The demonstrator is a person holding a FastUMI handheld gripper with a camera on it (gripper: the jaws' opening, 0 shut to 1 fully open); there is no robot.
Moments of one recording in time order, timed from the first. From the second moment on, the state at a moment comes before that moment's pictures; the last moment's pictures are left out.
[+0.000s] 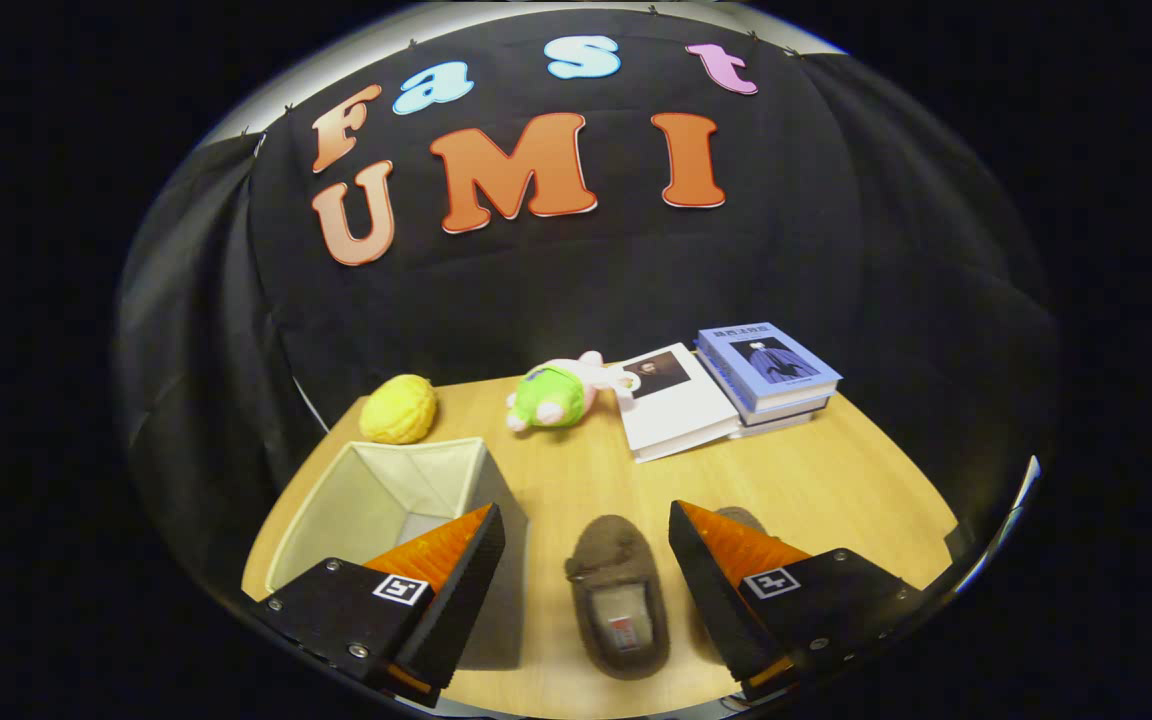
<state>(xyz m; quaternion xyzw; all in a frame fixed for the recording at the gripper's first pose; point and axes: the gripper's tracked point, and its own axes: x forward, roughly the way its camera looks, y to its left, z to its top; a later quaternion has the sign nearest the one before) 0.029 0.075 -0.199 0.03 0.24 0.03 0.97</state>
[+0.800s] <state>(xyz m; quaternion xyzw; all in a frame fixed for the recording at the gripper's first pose) 0.019 0.049 -0.339 -0.02 0.38 0.04 0.93</state>
